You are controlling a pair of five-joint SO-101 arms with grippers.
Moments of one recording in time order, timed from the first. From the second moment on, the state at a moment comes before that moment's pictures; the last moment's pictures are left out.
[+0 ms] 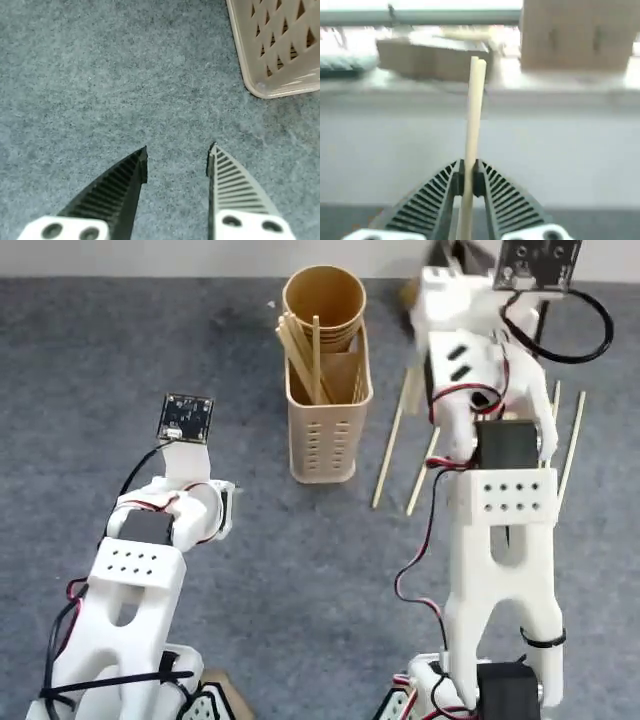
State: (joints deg) left arm 0.0 -42.0 58.0 47.0 5.8; right arm -10.7 -20.7 -3.5 23.6 -3.3
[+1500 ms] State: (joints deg) left arm 0.0 -42.0 58.2 46.3 4.9; right arm -21.9 -34.2 27.0 9.0 1.2
